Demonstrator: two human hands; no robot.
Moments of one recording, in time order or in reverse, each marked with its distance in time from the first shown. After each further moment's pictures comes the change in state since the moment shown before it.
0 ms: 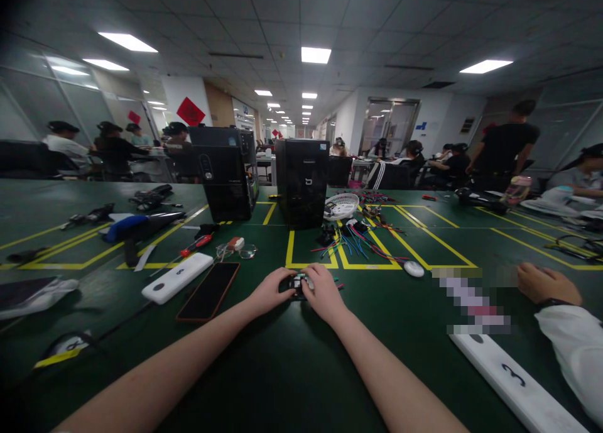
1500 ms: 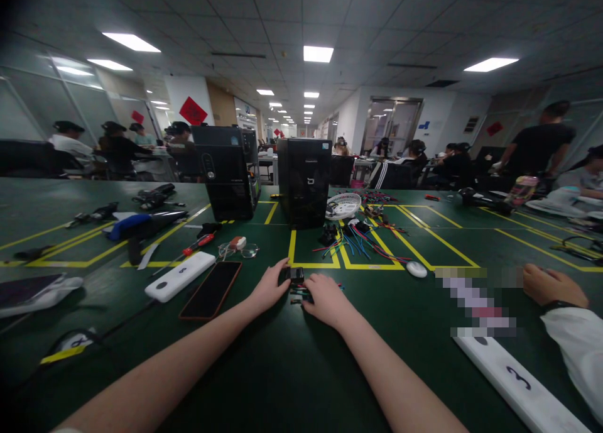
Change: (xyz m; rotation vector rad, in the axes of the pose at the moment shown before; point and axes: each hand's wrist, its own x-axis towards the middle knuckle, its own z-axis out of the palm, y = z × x) left_hand 0.002 -0.002 0.000 0.011 0.082 -0.248; right_hand -0.001 -0.010 -0.018 -0.248 -0.399 -0.031
